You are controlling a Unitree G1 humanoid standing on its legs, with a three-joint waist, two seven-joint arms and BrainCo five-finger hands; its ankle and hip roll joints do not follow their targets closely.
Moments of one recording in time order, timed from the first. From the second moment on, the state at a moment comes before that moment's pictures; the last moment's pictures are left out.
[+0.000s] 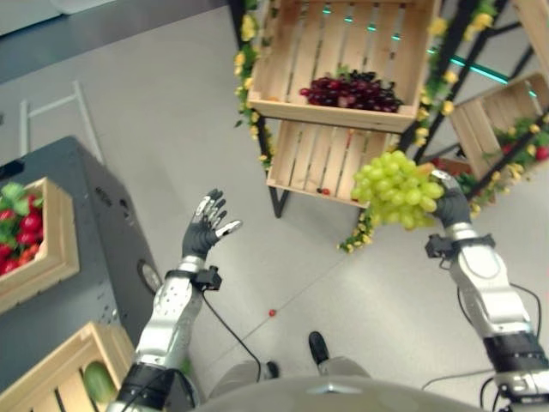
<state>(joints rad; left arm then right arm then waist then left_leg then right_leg) 0.07 0.30 -0.13 0.03 -0.46 -0.16 0.02 -0.03 -0.55 -0.04 0.04 0.34 -0.10 -0.02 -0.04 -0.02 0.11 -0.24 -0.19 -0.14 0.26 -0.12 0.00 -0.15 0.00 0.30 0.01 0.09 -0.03</state>
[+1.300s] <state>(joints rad) 0.00 0.25 -0.06 0.13 -0.45 -0.16 0.19 -0.04 -0.56 0.19 -0.08 0.23 -0.05 -0.01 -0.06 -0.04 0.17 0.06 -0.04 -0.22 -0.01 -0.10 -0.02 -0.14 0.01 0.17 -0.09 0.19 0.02</state>
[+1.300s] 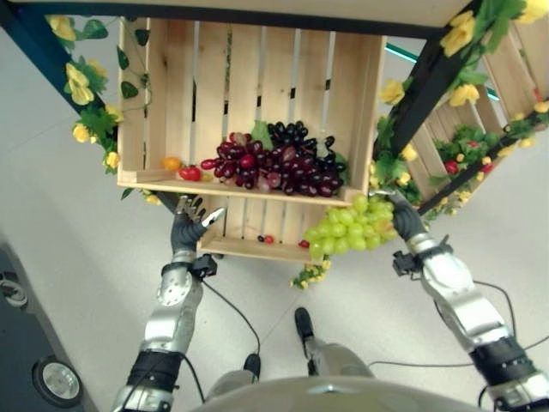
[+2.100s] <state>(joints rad) 0.05 0.25 -0.05 0.11 -0.45 -0.16 0.20 0.03 -0.49 0.12 -0.10 0.23 -0.03 0.00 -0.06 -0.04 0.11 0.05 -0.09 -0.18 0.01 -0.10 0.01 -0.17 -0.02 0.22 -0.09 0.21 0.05</state>
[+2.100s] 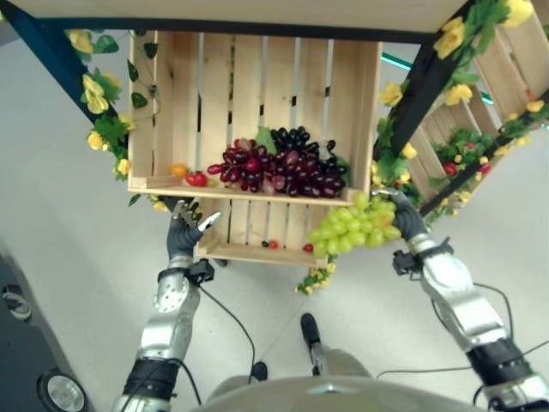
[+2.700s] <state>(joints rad) 0.11 0.25 -0.01 0.13 -0.45 -0.16 0.22 0.24 -0.44 0.07 -0.20 0.23 -0.06 0.12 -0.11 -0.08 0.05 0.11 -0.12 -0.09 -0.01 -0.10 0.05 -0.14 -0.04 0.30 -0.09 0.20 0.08</state>
